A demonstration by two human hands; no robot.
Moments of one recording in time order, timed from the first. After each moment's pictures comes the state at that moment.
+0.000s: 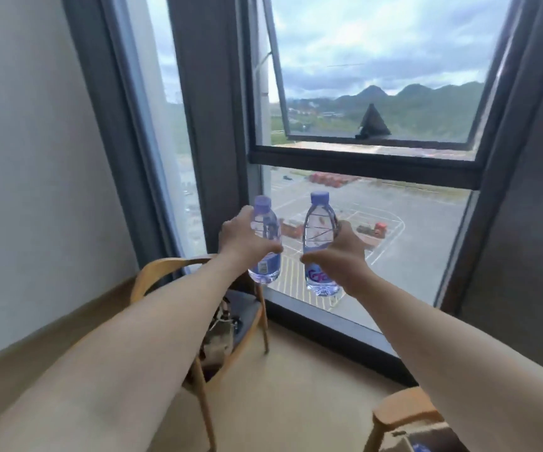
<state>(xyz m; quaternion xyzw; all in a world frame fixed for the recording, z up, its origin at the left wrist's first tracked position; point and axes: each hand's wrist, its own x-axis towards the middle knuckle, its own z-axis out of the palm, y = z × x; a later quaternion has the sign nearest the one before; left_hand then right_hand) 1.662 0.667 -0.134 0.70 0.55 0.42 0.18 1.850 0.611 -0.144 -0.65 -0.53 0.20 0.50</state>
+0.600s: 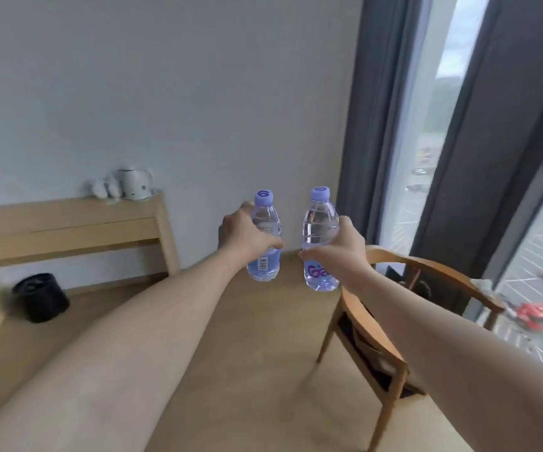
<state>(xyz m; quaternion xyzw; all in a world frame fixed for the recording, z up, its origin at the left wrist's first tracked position) 1.150 0.565 -0.148 0.42 0.78 0.45 0.07 1.326 0.649 -0.165 -0.45 -0.71 0.39 0.38</state>
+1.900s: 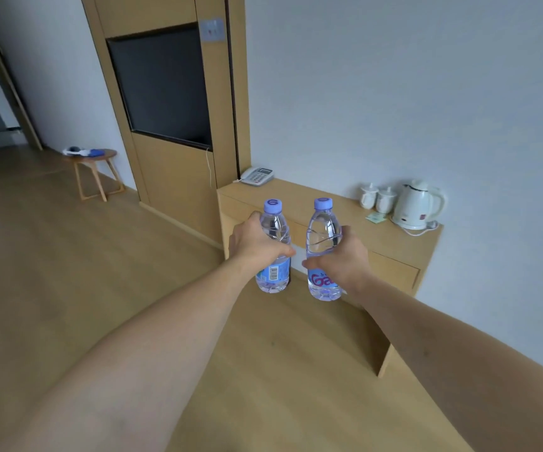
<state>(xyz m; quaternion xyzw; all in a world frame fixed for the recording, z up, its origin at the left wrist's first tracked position) 0.516 0.393 -0.191 -0.02 0.87 0.48 -0.11 0.547 0.575 -0.206 -0.08 -0.86 0.49 0.12</state>
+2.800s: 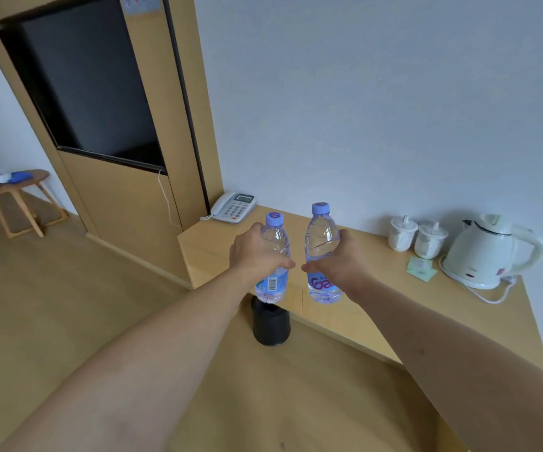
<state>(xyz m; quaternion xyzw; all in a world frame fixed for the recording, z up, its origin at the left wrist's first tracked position) -0.006 0.409 -0.216 0.03 0.91 0.42 -0.04 0.041 0.583 -0.230 -0.15 -0.83 0.53 0.10</state>
